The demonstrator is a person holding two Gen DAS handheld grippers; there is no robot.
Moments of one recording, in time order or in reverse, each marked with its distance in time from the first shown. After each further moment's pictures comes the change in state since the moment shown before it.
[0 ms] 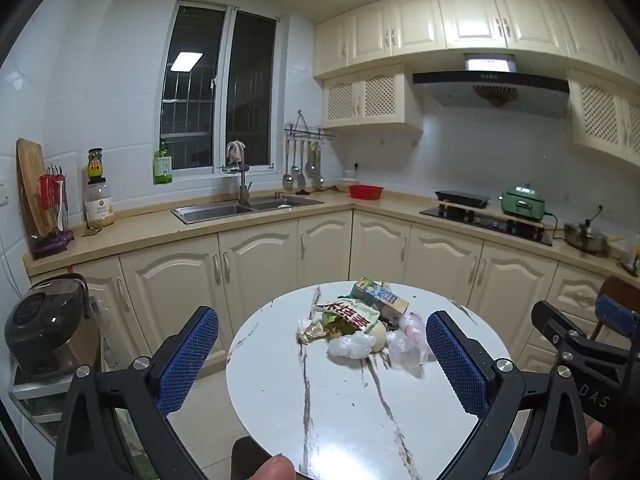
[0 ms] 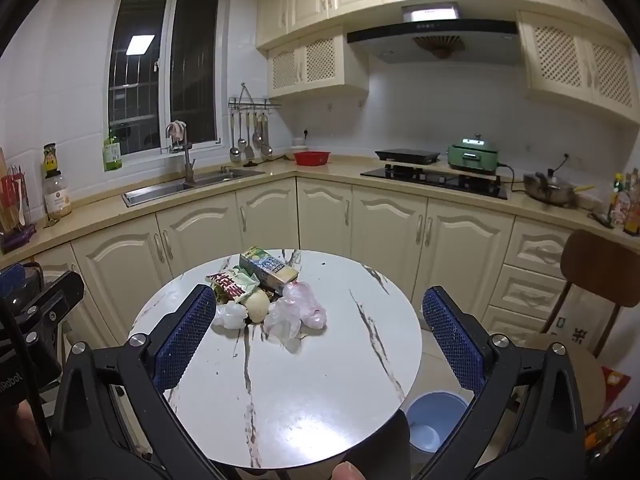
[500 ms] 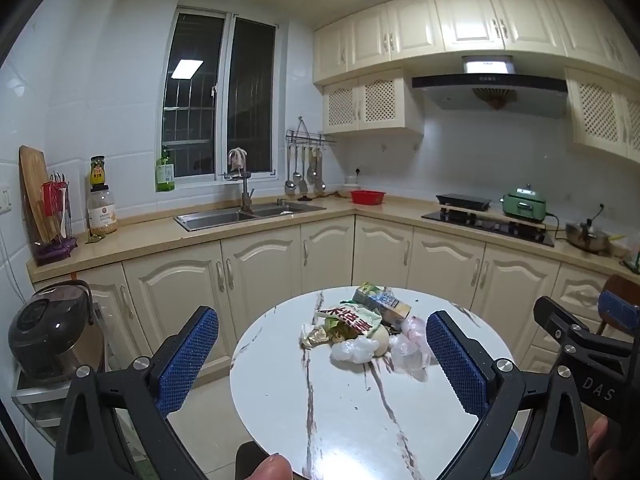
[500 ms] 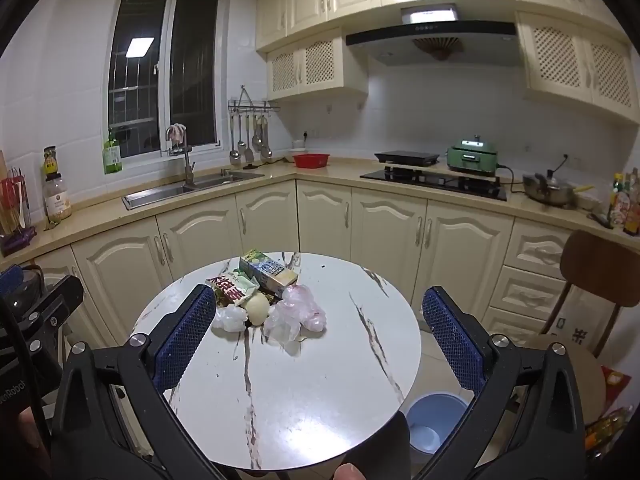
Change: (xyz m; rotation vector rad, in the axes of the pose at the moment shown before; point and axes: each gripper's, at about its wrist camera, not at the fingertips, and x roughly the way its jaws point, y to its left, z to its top) left arm -0.005 -0.006 -0.003 0.007 -0.019 0.004; right arm -0.003 -0.001 0.000 0.000 -0.010 0.000
